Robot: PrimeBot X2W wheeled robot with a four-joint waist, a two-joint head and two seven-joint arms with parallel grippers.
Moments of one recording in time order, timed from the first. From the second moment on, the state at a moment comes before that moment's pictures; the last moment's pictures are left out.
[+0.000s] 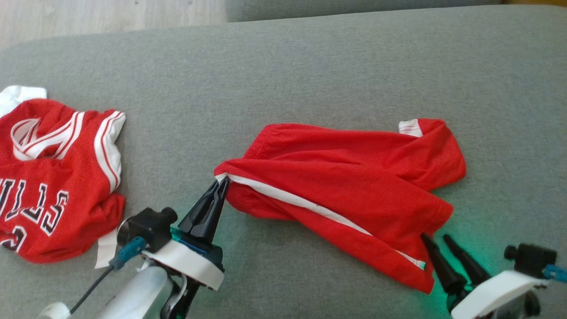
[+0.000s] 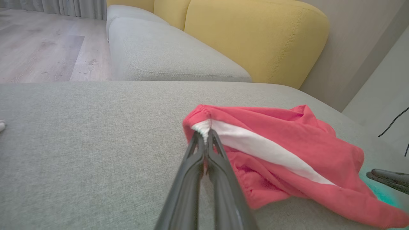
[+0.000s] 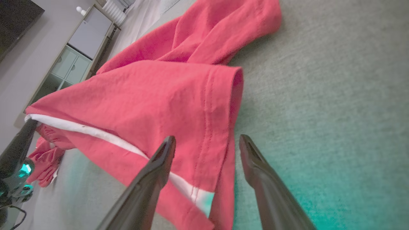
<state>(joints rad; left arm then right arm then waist) -0.31 0.34 -0.71 0.32 -0.64 -0.08 -0.25 0.16 -0.33 0.29 0.09 0.87 0.12 0.09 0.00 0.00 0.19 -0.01</state>
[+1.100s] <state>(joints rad) -0.24 0.33 -0.75 0.06 -0.66 -0.13 -0.24 0.11 -0.48 0.04 -0.06 0.78 0.12 -0.09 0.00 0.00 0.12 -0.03</state>
